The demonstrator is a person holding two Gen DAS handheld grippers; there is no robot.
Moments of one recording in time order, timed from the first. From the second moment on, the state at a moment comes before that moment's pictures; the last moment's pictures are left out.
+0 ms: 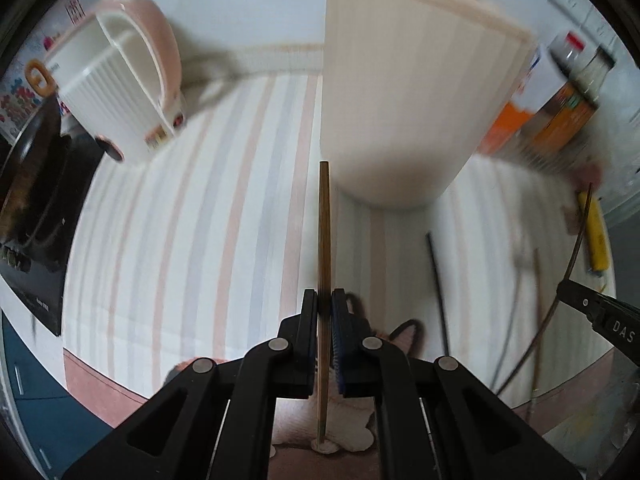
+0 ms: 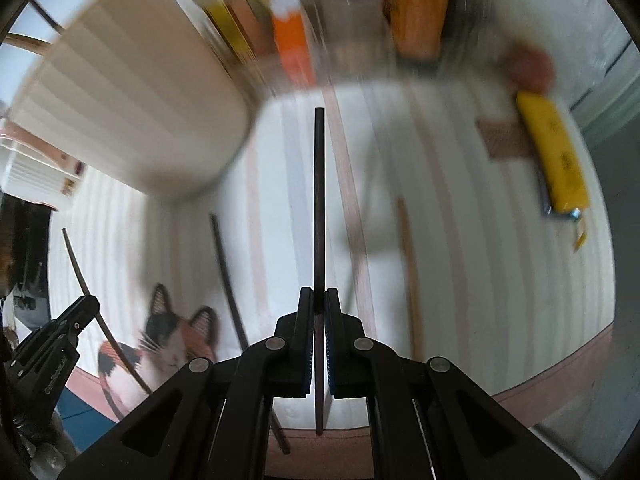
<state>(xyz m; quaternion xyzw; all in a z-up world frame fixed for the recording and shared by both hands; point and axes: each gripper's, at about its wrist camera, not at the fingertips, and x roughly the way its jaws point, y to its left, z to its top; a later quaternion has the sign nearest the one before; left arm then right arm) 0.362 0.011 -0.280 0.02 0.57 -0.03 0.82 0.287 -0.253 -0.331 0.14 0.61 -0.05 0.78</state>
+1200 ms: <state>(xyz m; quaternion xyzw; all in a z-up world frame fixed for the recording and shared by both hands) 0.432 0.049 -0.221 0.03 0.46 0.12 0.88 0.369 -0.289 -0.312 0.32 0.51 0.00 0.80</state>
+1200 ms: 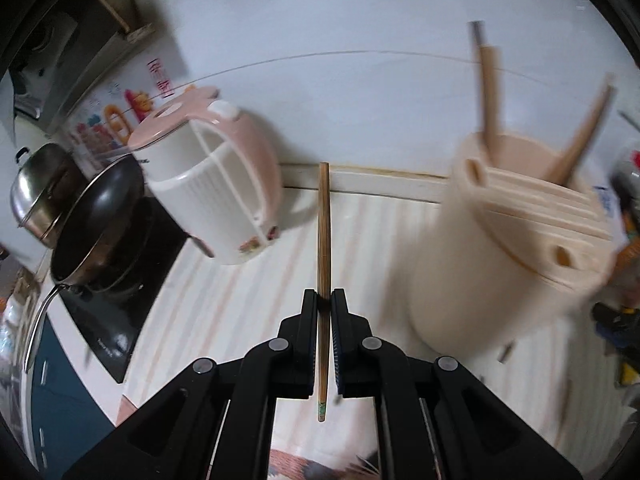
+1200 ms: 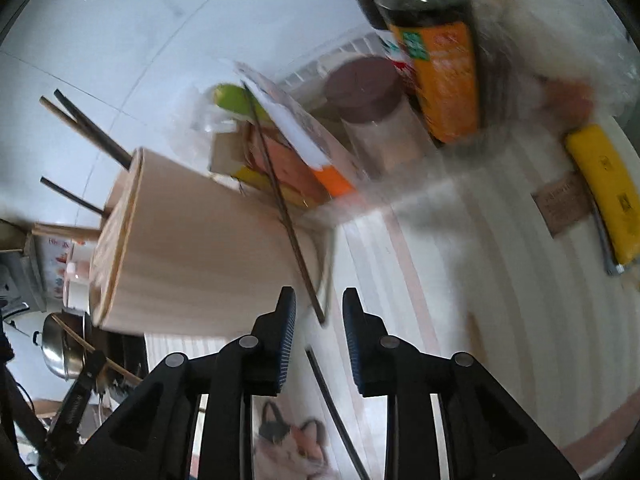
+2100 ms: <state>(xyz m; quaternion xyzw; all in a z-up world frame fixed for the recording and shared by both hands) 0.457 0.070 -0.231 0.02 0.48 0.15 0.86 0.449 -0.275 -0.318 0.25 0.45 0.00 0.86</state>
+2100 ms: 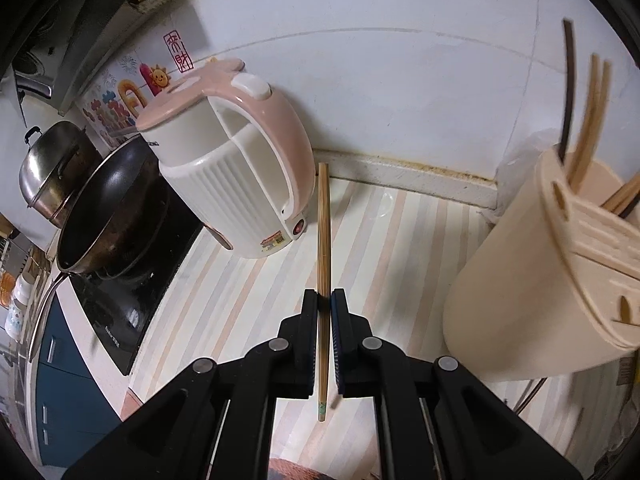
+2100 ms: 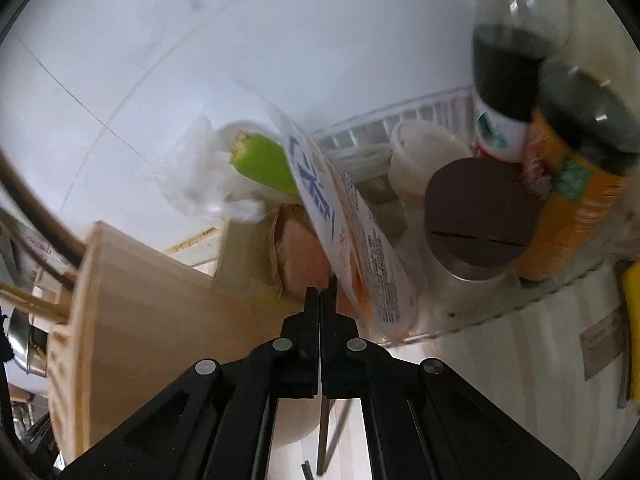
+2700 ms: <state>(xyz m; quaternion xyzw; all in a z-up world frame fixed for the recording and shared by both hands) 0.443 0.072 -0.243 0.02 0.49 0.17 0.85 0.415 -0.289 -0.383 0.35 0.54 0.03 0.76</state>
